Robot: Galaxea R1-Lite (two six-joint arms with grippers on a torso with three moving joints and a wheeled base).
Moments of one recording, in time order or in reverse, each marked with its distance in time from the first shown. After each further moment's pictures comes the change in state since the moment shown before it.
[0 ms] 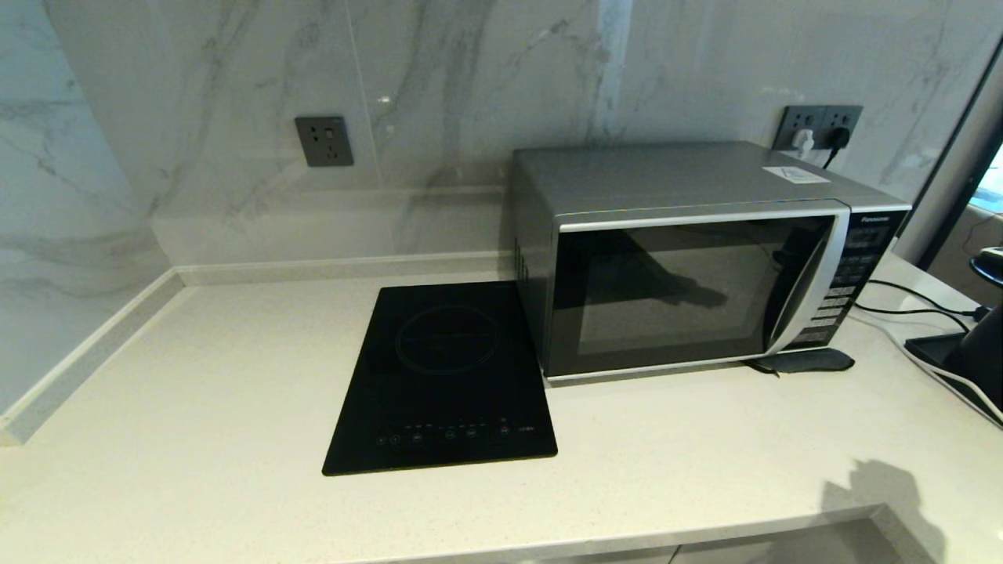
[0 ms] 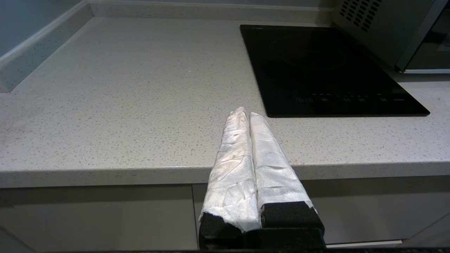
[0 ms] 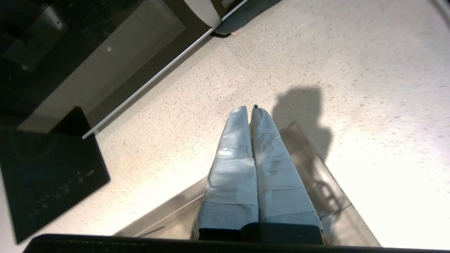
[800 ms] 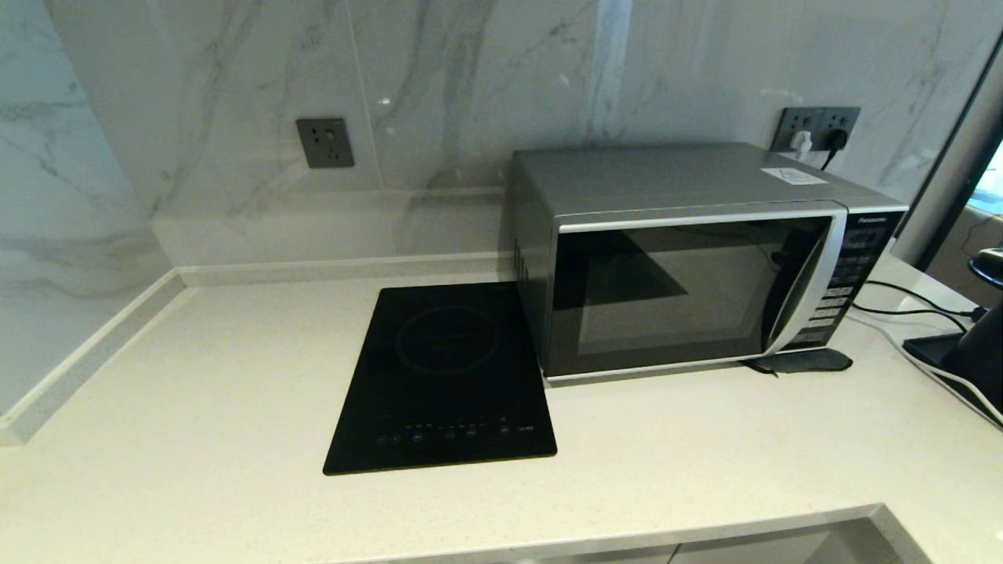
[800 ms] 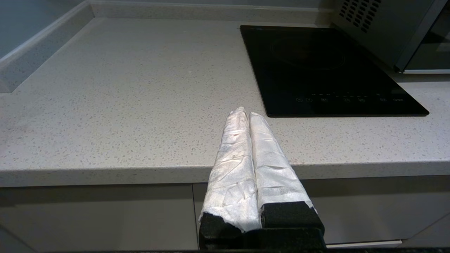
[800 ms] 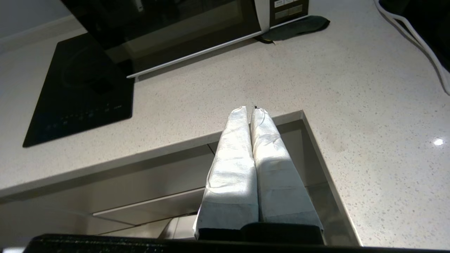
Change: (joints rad) left arm 0.000 0.000 0.000 0.000 0.001 0.000; right arm 0.238 -0.628 0.141 0.184 -0.050 -0.136
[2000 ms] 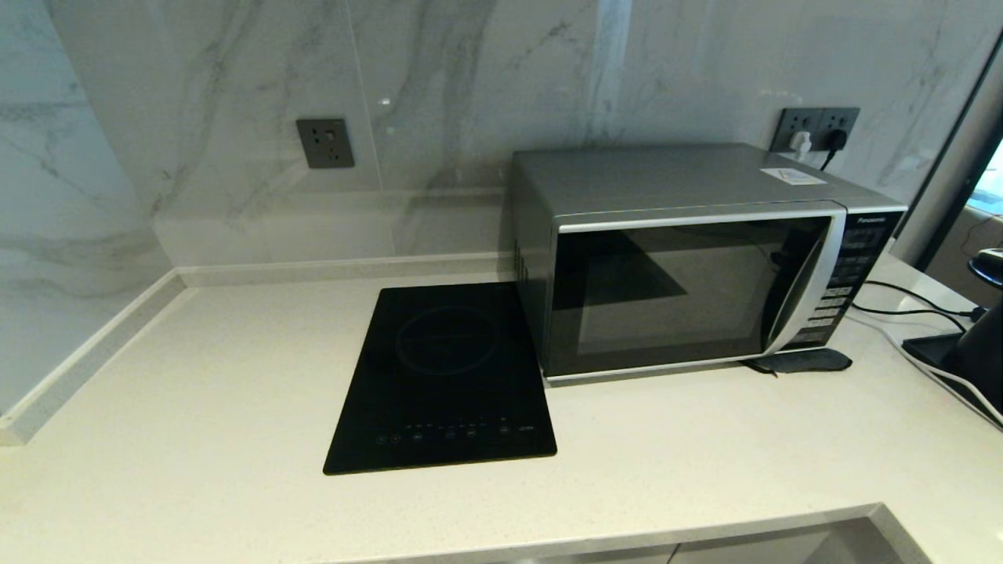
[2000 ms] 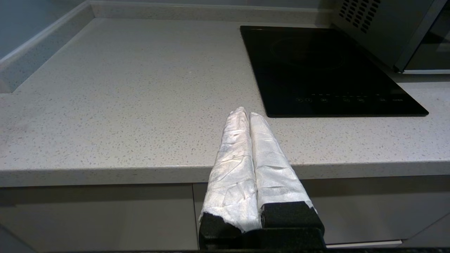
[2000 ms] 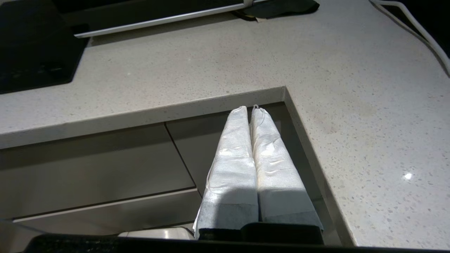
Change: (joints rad) left arm 0.000 0.000 0.000 0.000 0.000 0.000; right arm 0.070 -0.479 0.671 -0.303 -0.097 -0.121
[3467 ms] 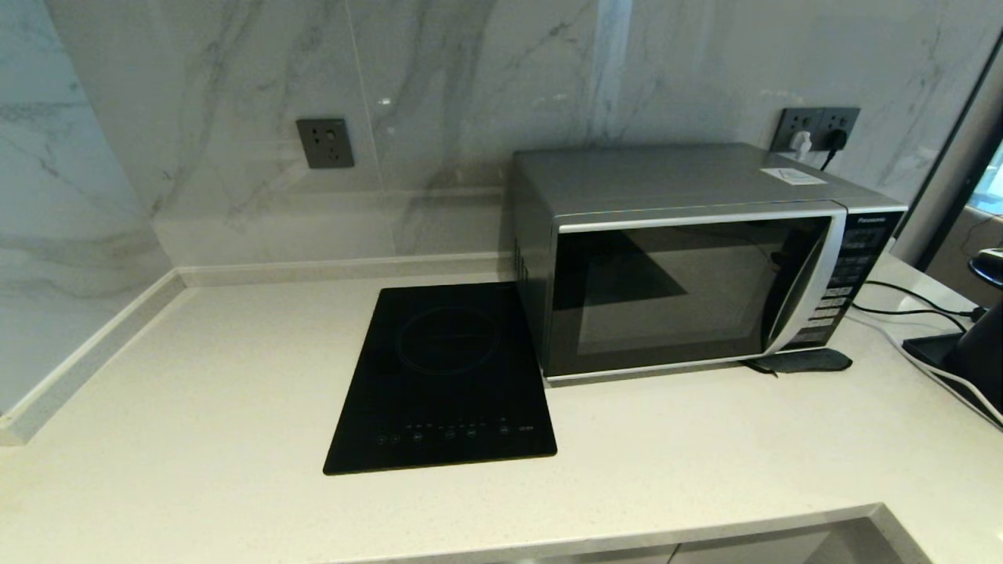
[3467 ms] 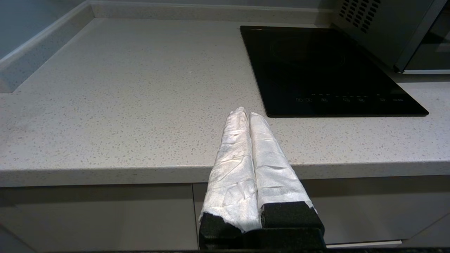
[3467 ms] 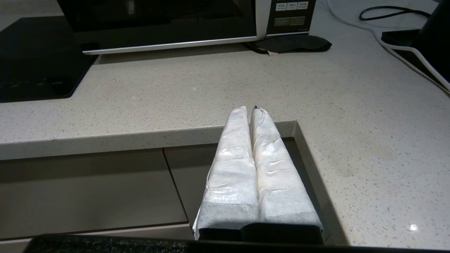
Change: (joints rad) left arm 0.000 0.000 0.000 0.001 0.000 0.000; right arm 0.000 0.000 0.304 -0.447 0.047 -0.074
